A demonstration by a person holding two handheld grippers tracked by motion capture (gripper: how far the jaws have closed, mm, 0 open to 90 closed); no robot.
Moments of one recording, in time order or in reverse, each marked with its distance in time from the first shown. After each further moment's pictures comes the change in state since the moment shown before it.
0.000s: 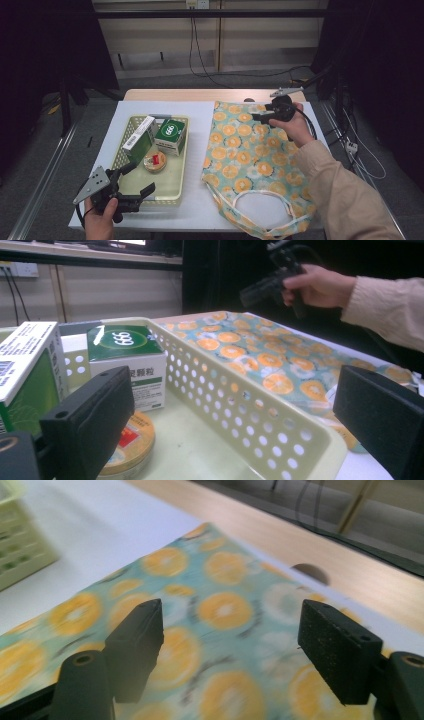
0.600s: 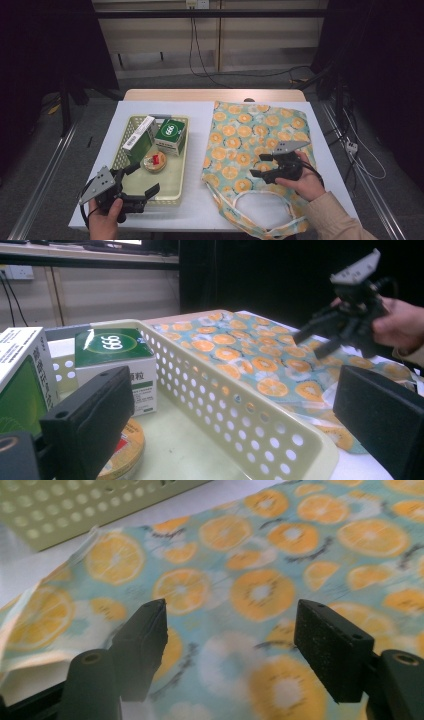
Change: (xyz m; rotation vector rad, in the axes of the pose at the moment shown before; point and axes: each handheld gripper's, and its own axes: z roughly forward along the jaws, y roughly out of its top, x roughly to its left) left arm -0.007 0.003 0.007 0.016 0.002 0.030; right arm 0.104 -0.096 -0.063 0.039 0.253 -0.091
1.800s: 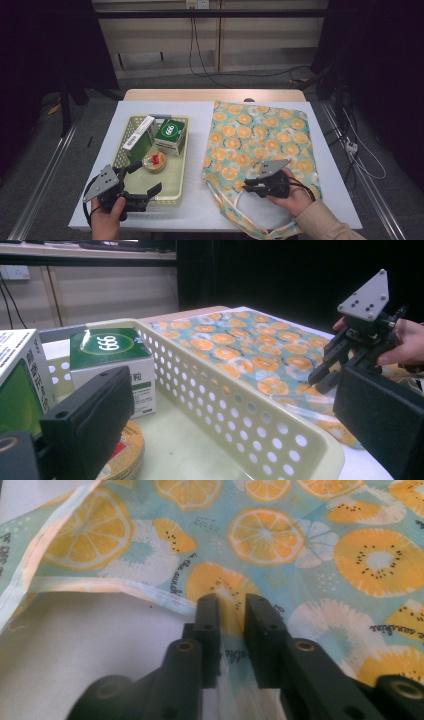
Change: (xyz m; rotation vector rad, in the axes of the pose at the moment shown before) left arm -0.001 0.001 0.005 0.017 -0.010 0.023; right arm 0.029 -0.022 0.029 0.114 0.101 -0.187
